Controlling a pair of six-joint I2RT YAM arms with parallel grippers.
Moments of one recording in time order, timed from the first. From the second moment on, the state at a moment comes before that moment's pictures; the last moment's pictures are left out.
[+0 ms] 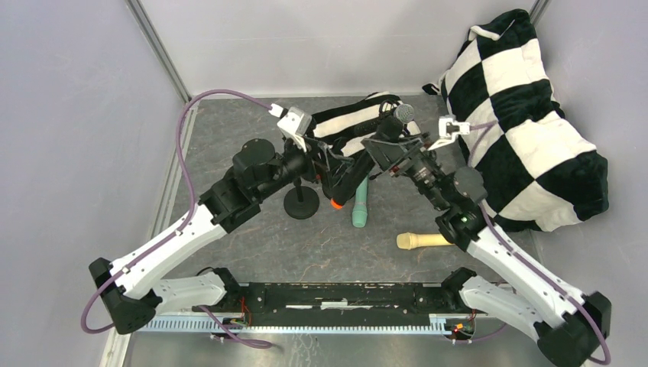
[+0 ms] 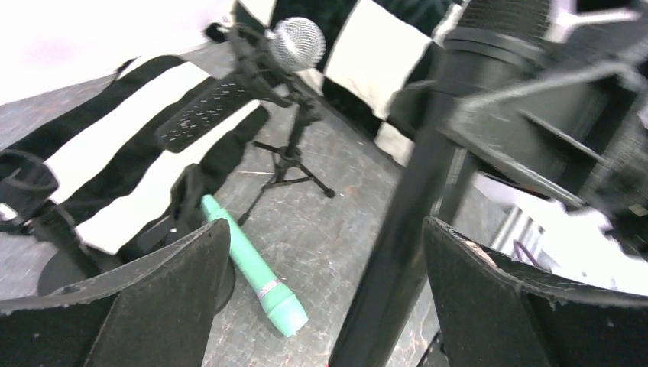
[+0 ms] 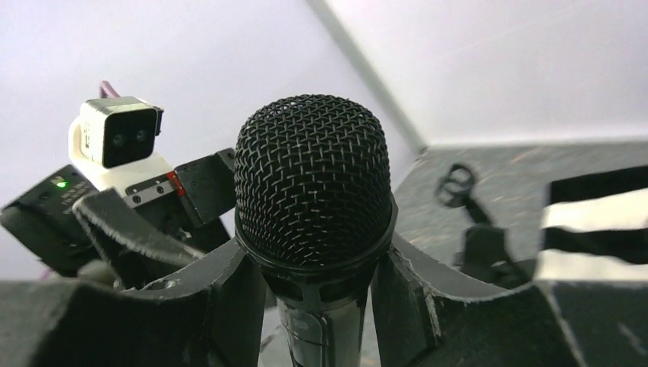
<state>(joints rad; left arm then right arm) -0.86 1.07 1.11 -0.09 0.04 -0.29 0.63 0.92 0.74 0.54 -0.12 0.79</state>
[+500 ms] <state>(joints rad) -0.85 1.33 1.30 -0.31 -0.28 -0.32 0.63 0.59 0.73 0.15 0.27 0.32</state>
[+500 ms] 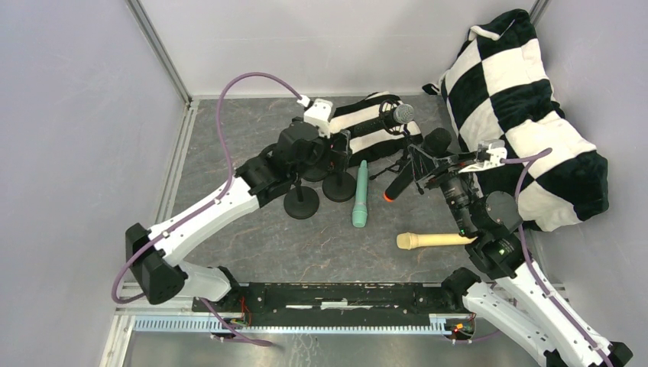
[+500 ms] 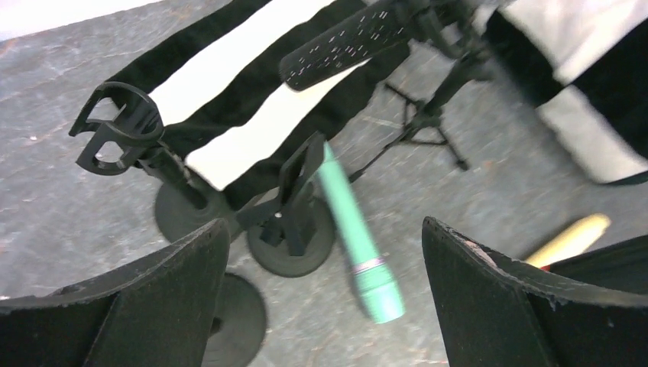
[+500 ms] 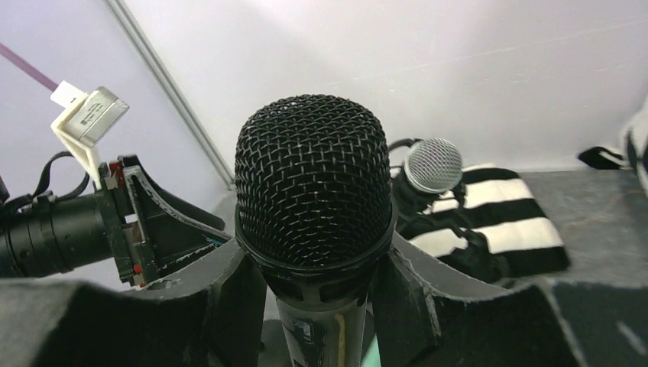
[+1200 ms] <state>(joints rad) -0.65 1.52 1.36 -0.33 0.08 0.07 0.63 0.56 0.73 -0.03 0.26 0.17</state>
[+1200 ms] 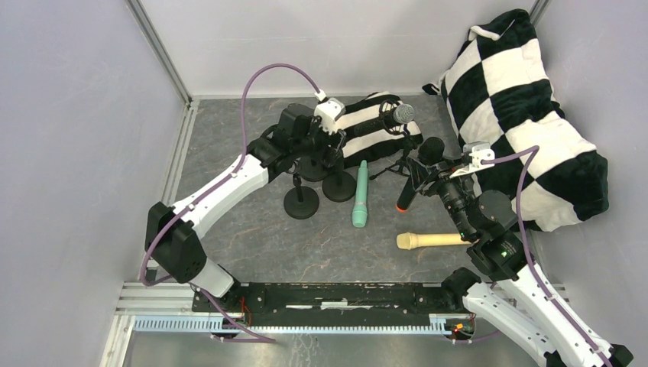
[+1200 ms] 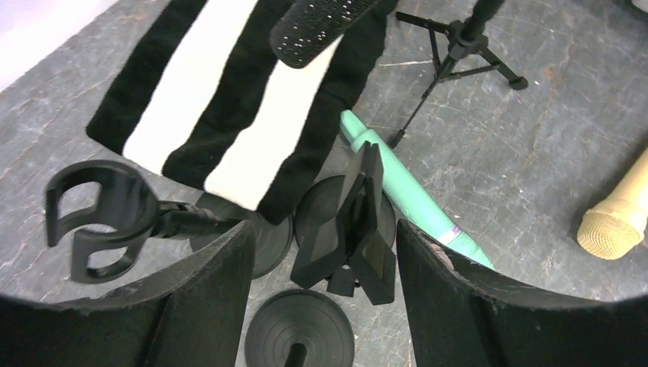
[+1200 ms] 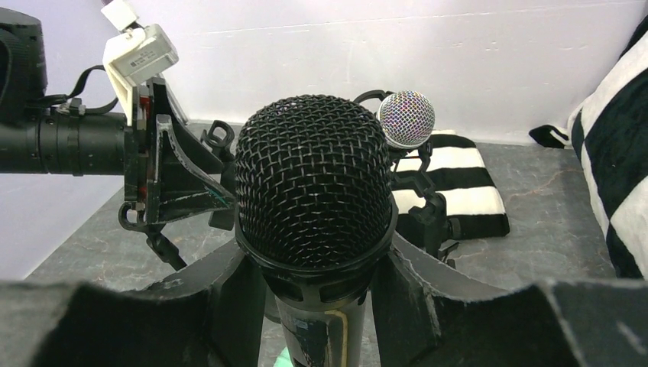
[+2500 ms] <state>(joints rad) -0.76 1.51 1.31 -0.36 0.40 0.12 0.63 0.57 0.73 -0.05 0.27 0.12</state>
